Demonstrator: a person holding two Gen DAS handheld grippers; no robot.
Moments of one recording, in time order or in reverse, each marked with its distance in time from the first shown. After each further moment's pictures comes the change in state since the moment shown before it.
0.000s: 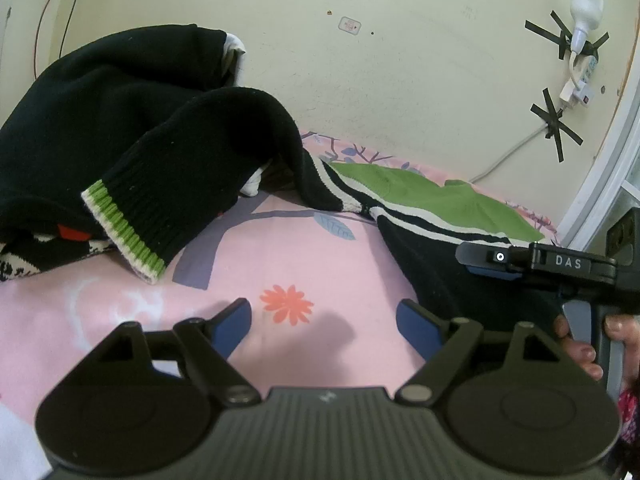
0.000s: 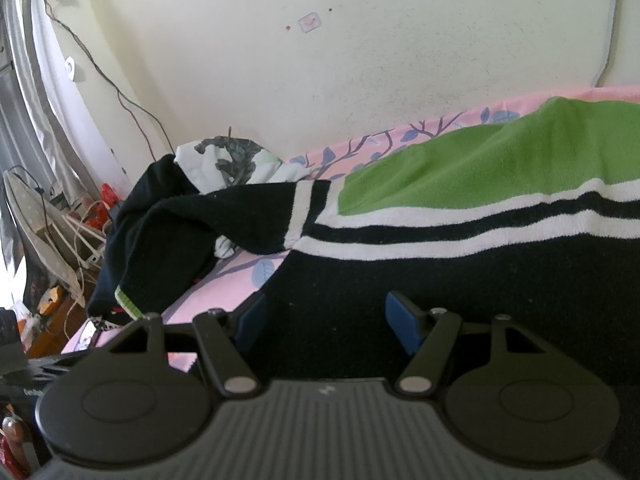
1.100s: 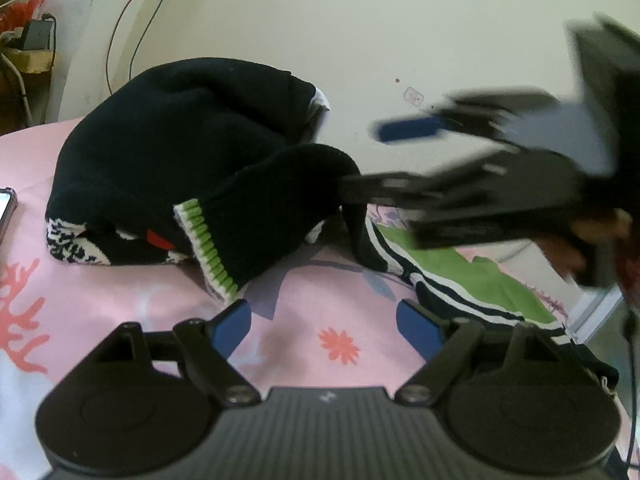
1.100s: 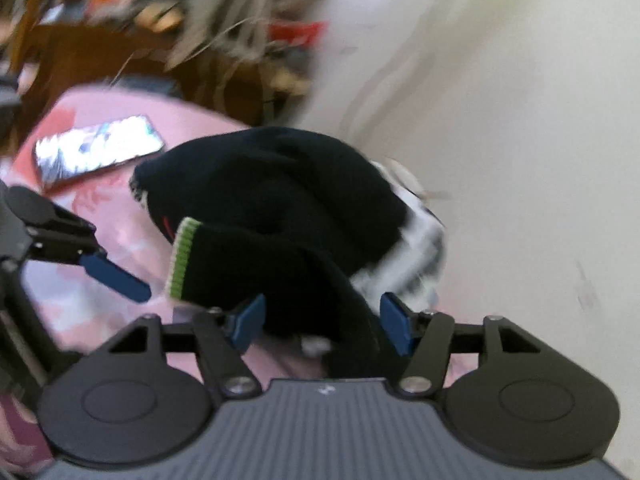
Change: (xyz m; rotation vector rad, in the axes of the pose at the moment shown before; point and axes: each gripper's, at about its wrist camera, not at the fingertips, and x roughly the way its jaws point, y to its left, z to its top) left arm -0.029 0.030 0.002 -0.197 -0.167 0.052; right arm 0.091 0.228 0.045 -1.309 0.130 0.051
